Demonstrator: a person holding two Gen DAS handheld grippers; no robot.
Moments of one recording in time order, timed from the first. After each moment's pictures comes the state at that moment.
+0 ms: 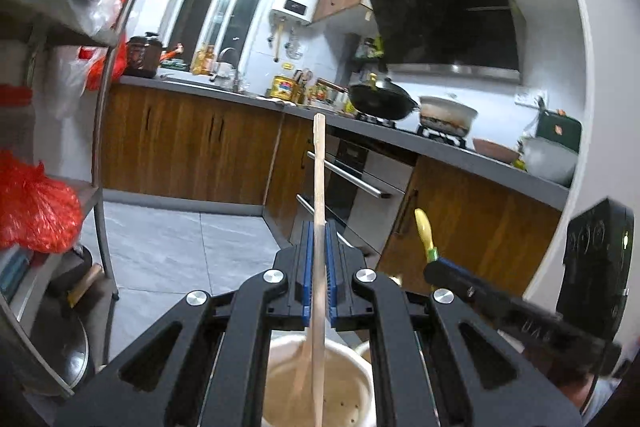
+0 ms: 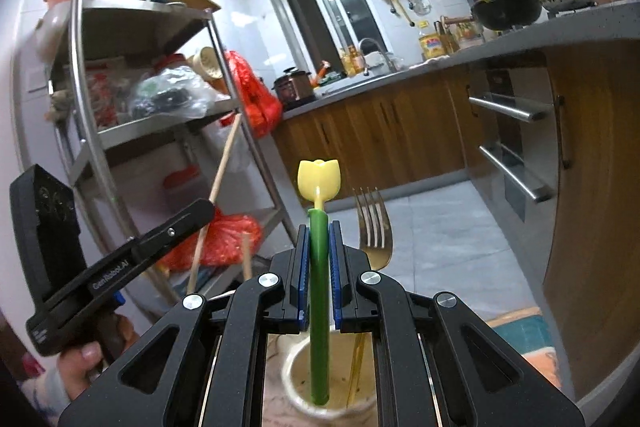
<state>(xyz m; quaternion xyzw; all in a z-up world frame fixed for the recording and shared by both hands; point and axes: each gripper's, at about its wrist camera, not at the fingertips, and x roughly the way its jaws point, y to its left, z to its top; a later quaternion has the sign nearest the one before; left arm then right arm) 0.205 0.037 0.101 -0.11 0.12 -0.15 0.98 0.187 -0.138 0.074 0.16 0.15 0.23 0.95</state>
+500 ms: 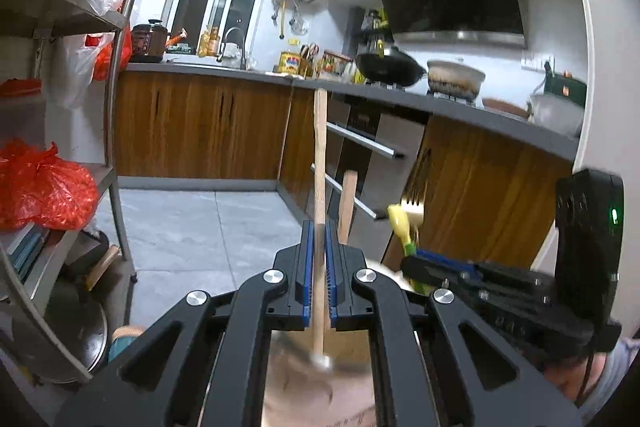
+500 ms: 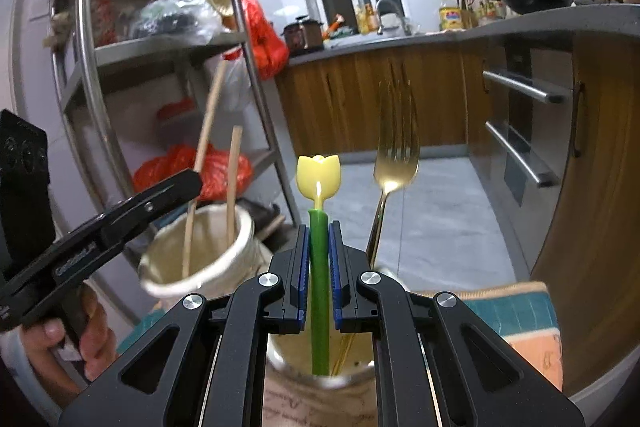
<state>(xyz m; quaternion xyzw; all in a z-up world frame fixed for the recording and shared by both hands) 0.182 0.043 0.063 -0.06 0.17 -0.14 0.97 0.189 -0.108 0.036 0.07 0.22 0.24 0.94</state>
